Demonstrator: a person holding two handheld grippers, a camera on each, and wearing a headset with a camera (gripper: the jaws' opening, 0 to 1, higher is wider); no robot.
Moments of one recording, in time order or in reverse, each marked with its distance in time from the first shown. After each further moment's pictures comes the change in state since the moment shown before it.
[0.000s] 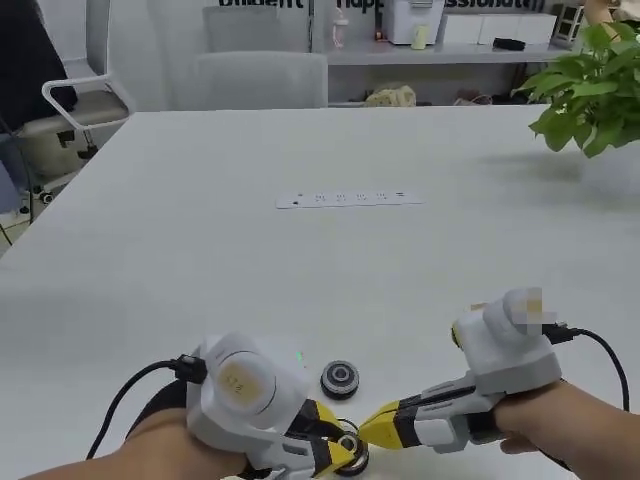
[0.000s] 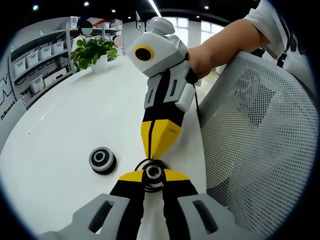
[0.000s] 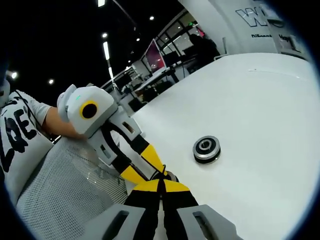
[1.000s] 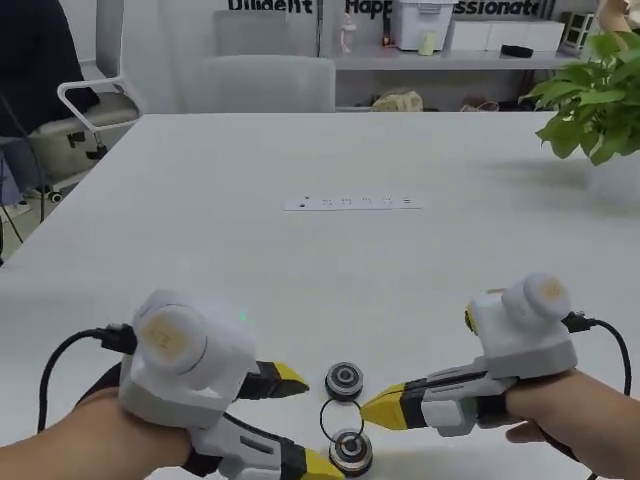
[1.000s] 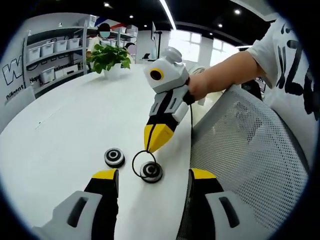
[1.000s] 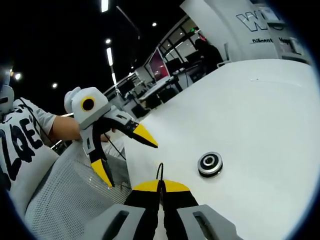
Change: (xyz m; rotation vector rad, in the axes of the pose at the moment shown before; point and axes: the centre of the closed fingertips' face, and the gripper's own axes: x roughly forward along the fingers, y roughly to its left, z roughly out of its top) left arm -0.068 0.002 0.019 -0.153 -0.112 0.020; right arm -0.008 0.012 0.026 -0.010 -0.056 0.024
